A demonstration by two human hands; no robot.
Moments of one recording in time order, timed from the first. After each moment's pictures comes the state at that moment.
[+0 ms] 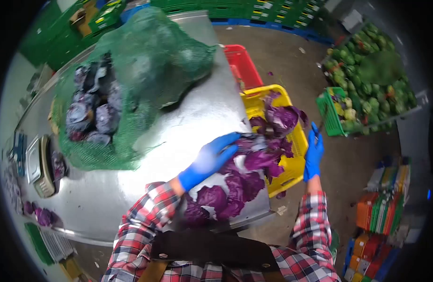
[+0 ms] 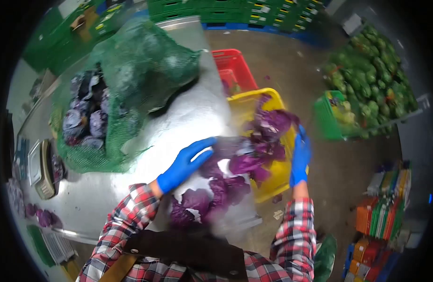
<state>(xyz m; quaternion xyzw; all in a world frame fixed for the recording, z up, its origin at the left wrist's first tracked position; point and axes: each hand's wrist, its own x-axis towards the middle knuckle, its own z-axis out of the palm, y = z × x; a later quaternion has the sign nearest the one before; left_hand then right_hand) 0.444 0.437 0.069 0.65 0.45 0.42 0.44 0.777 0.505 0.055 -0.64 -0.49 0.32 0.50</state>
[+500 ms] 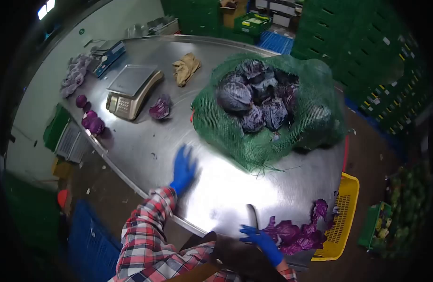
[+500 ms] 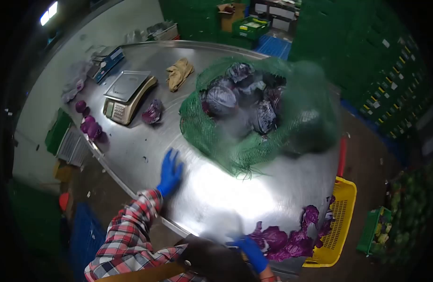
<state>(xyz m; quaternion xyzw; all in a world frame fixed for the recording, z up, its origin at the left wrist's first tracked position) 0.274 0.243 -0.026 0.41 0.85 0.33 -0.09 0.665 0.347 -0.031 -0.29 -0.47 0.83 -0.11</state>
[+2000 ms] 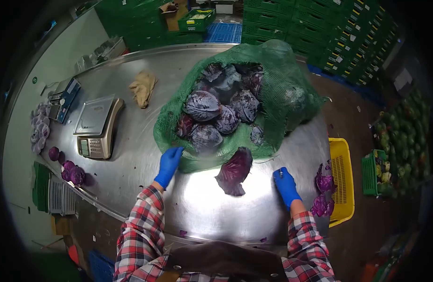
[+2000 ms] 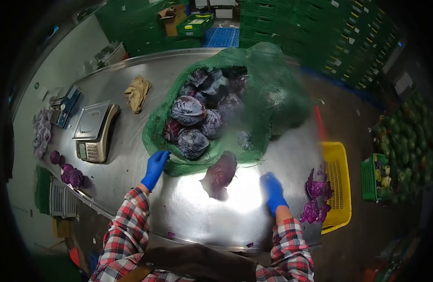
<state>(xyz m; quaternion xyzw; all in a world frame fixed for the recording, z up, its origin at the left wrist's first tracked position) 0.173 0.317 -0.021 0.37 0.78 0.46 0.19 0.580 0.482 -0.055 -0.56 -0.76 0.30 0.16</state>
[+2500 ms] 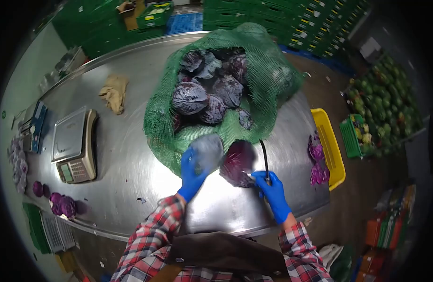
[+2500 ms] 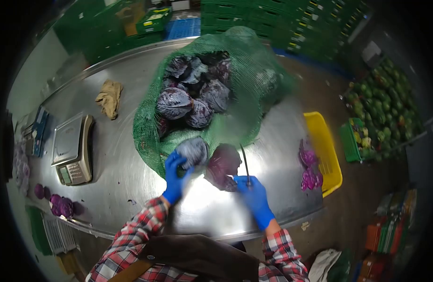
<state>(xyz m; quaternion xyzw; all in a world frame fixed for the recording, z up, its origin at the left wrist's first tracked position) 0.245 0.318 -0.046 0.62 0.61 0.49 0.01 0.512 0.346 0.039 -0.56 -0.55 0.53 0.31</state>
